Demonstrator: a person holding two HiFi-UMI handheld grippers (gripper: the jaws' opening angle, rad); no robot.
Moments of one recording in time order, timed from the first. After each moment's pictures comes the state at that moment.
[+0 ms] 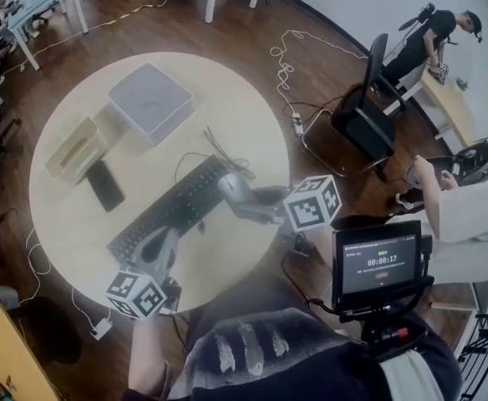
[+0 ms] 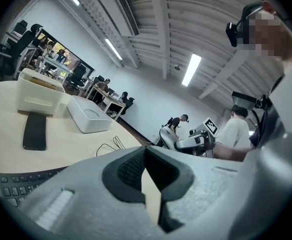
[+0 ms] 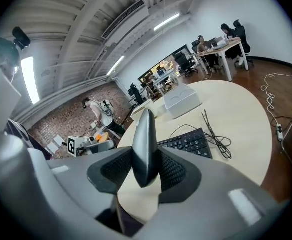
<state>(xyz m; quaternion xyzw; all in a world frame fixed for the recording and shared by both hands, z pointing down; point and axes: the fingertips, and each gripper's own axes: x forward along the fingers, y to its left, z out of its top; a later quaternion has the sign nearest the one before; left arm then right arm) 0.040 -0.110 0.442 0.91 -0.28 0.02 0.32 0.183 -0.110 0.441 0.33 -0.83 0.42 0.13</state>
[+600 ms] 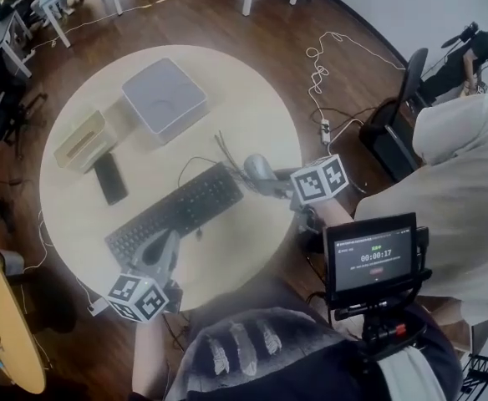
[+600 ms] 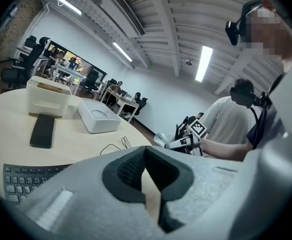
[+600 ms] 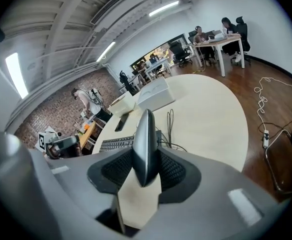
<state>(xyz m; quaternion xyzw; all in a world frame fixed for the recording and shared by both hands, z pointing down) 0.074 -0.120 0.441 0.87 -0.37 0.05 0.32 0.290 -0.186 0.510 0.33 -0.80 0.44 0.22</state>
